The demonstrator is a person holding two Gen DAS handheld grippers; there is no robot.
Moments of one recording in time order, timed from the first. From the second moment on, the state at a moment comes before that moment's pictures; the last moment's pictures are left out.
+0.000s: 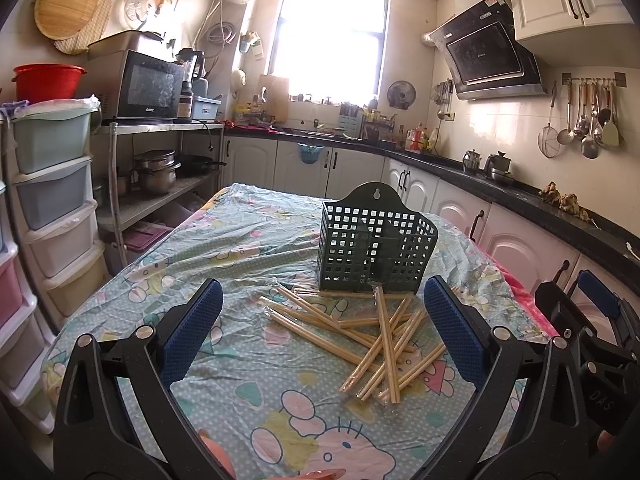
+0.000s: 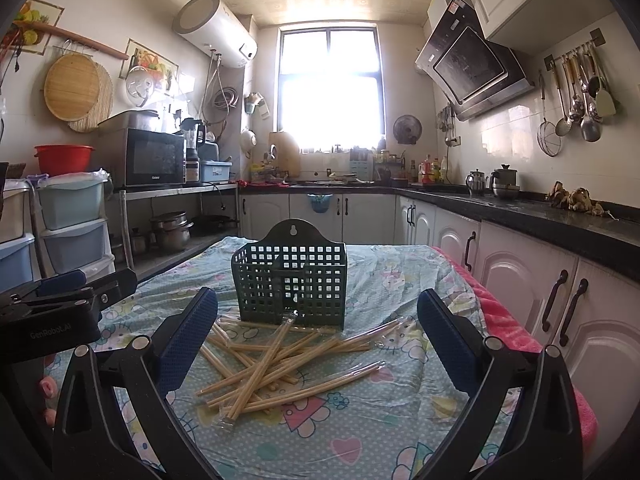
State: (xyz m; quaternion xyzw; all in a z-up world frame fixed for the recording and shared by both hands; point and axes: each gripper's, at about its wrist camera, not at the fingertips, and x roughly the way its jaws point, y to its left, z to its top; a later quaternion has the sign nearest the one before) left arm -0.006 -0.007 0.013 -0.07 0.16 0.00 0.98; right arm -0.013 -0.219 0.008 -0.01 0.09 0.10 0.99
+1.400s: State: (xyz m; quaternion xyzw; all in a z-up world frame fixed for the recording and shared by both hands) left arm 0.007 0.031 0.023 -0.11 0.16 0.02 0.98; right arm 0.004 -0.195 0.020 -0.04 0.13 0.19 0.97
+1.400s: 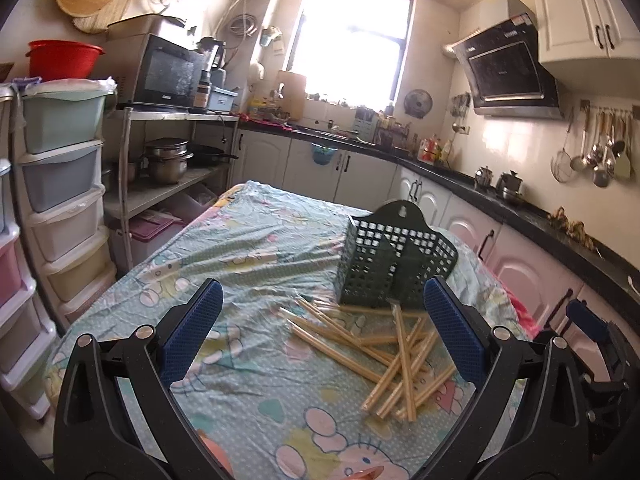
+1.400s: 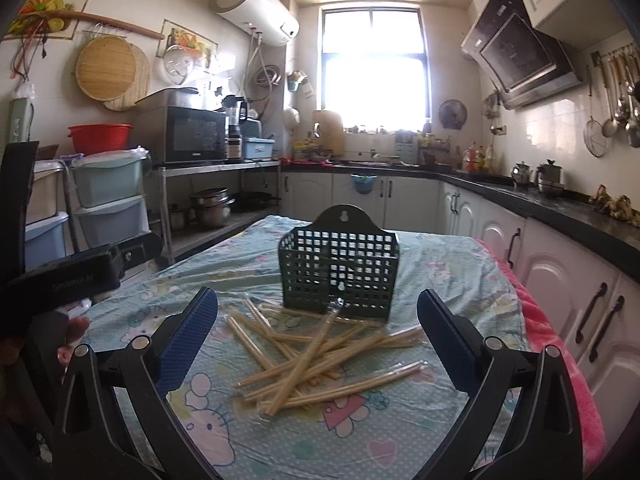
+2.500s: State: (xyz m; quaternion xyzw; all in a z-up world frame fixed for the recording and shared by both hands) left arm 0.129 0.060 0.026 -0.13 0.29 0.01 0.95; right arm 0.141 -0.178 0.038 -0.07 0.23 0.20 0.95
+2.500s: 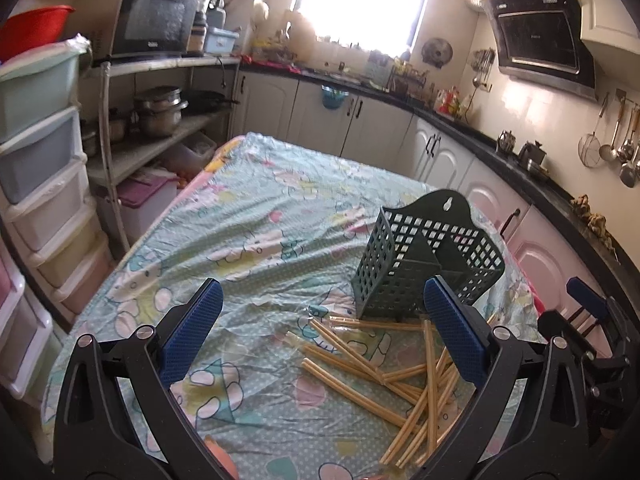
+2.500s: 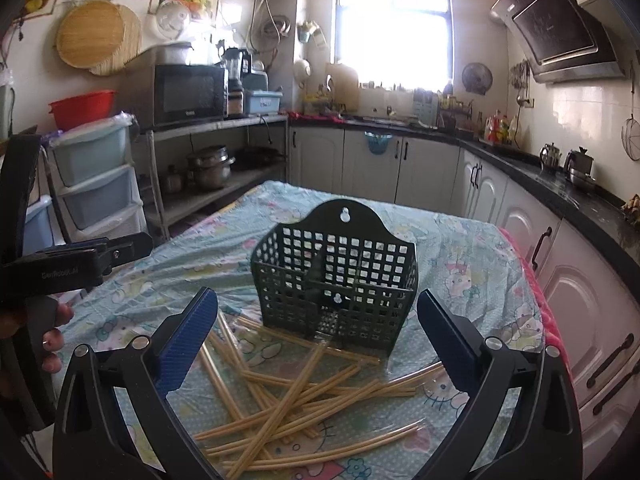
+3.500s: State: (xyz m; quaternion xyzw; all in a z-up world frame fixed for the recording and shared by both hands) left arm 0.225 0.065 -0.074 -0.24 0.46 -0.08 0.85; right arm 0.223 -0.154 -0.049 -0.08 0.41 0.21 0.88
